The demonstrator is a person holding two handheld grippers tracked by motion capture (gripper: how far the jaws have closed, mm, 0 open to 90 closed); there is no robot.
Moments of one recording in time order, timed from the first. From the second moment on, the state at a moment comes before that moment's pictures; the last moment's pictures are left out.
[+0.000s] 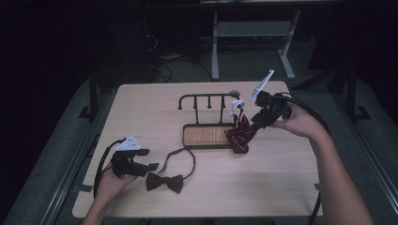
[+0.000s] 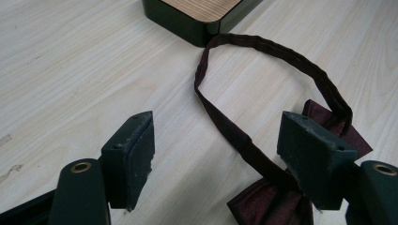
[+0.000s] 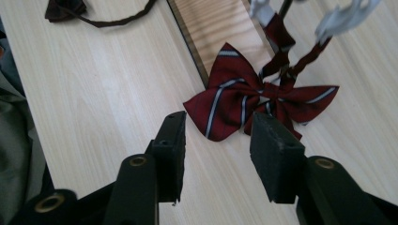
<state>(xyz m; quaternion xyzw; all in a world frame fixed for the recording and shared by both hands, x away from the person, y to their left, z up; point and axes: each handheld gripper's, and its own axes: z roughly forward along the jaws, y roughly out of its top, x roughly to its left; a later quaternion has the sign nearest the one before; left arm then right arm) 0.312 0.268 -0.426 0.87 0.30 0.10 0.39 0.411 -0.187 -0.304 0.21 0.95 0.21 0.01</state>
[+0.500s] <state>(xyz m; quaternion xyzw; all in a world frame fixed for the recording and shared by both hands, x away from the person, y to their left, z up) 0.311 0.266 -0.426 0.87 0.30 0.10 0.38 0.395 -0.209 -0.335 0.24 0.95 0.22 0.00</state>
